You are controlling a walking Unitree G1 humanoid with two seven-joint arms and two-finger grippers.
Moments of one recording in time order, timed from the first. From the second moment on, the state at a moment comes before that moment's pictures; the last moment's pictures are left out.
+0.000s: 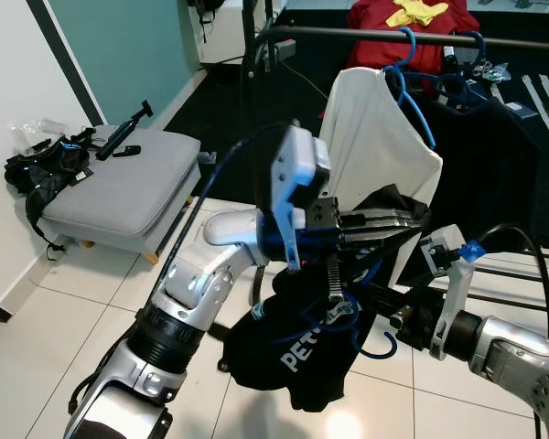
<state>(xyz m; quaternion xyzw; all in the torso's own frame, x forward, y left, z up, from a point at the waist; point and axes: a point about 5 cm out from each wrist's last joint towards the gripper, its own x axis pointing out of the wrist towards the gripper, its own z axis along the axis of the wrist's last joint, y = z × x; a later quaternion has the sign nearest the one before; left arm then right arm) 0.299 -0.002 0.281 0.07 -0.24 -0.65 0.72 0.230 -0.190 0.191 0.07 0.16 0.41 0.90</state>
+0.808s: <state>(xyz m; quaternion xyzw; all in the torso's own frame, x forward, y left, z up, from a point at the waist) 0.335 0.016 0.300 0.15 -0.29 -0.54 0.78 0.211 -0.185 0.182 -0.01 0.22 0.44 0.87</state>
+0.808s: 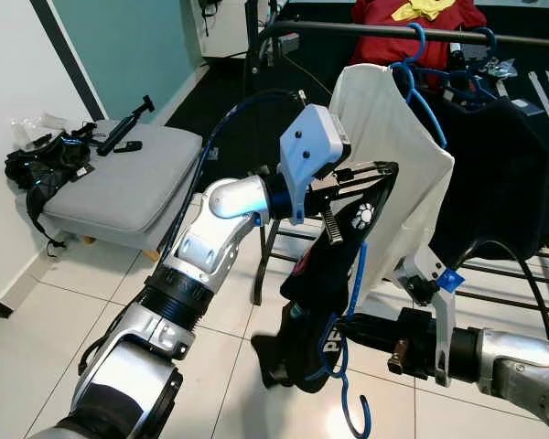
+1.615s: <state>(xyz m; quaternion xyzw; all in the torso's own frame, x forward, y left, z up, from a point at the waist) 0.386 0.077 0.288 0.18 -0.24 -0.36 0.88 0.204 -0.205 0.204 -0.05 0.16 0.40 0.90</state>
